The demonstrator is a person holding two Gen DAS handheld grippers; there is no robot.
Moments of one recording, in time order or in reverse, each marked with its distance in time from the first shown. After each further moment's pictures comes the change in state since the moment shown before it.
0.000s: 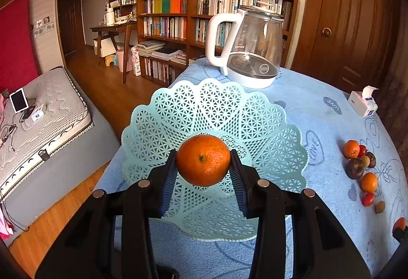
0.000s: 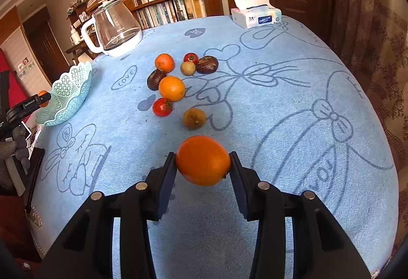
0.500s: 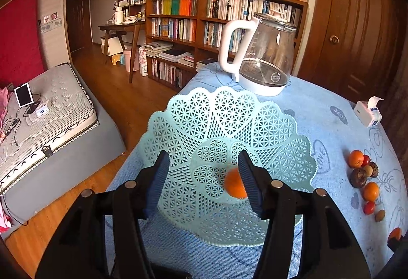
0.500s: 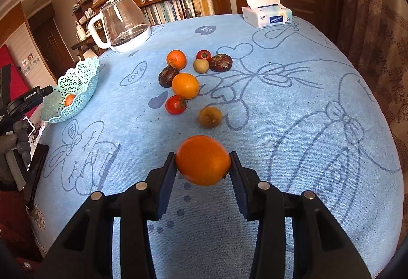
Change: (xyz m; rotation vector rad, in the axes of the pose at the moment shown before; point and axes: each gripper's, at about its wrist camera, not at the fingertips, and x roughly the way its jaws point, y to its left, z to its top) left arm -0.006 0.015 0.007 -0.043 -0.025 0.025; right arm 0.006 0.015 0.001 -0.024 0.008 0.025
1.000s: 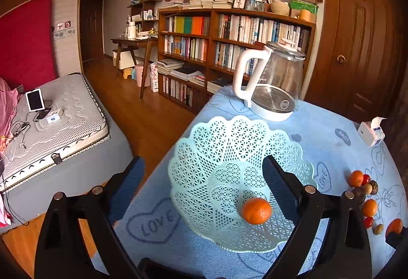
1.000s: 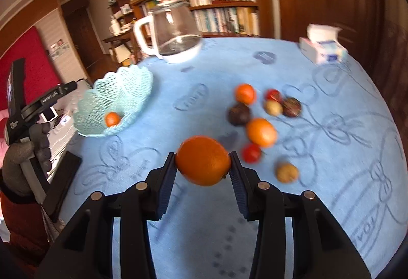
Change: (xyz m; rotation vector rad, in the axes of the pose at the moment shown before) left arm -0.035 0.019 0.015 -0.036 -0.114 0.054; right arm 0.008 0.090 0.052 -0.162 -0.052 0.162
